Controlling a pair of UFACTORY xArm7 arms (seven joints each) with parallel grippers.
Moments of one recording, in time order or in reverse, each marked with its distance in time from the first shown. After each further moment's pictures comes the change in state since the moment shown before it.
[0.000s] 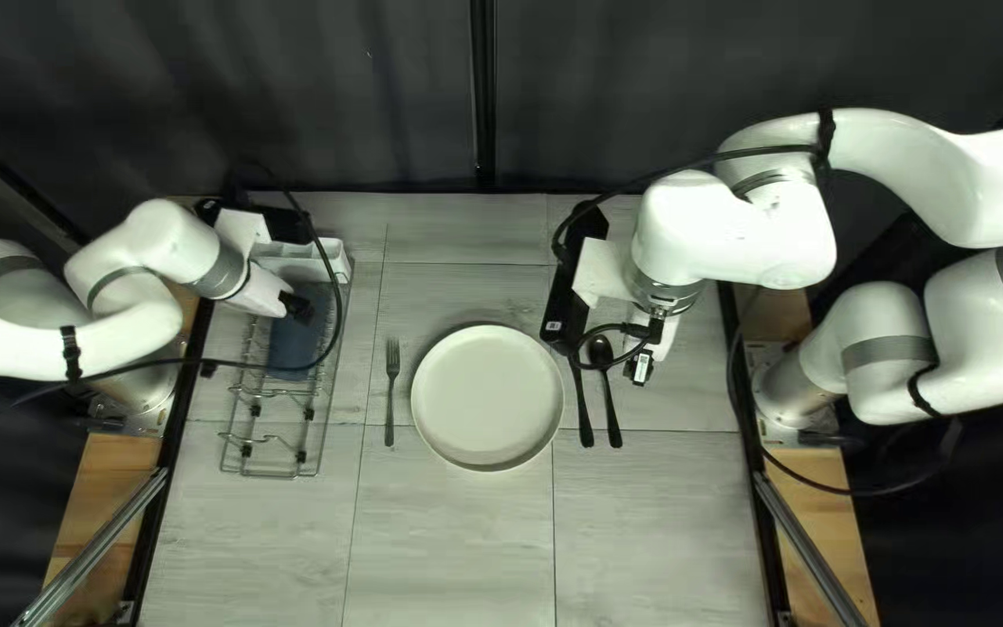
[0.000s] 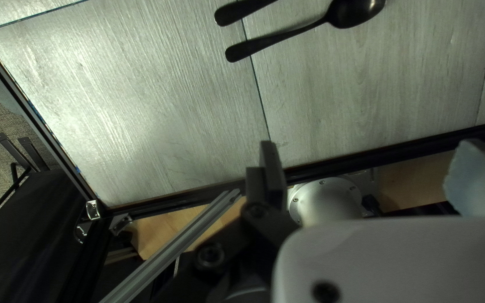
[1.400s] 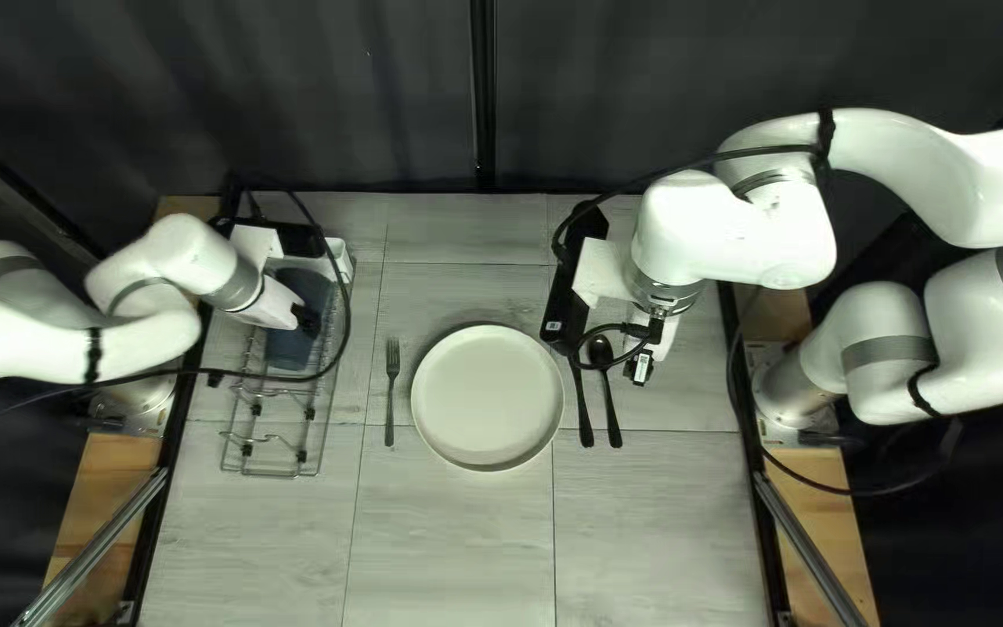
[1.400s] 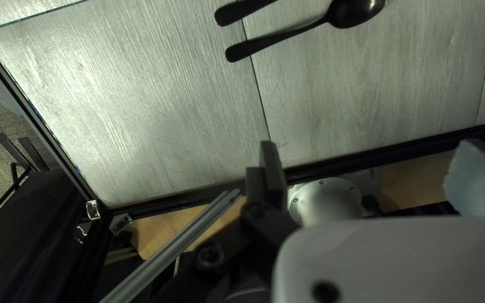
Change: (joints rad) left arm -0.023 -0.031 0.042 0.094 -0.006 0.069 -0.017; right arm 0.000 0.000 0.000 0.000 0.000 0.000 0.000
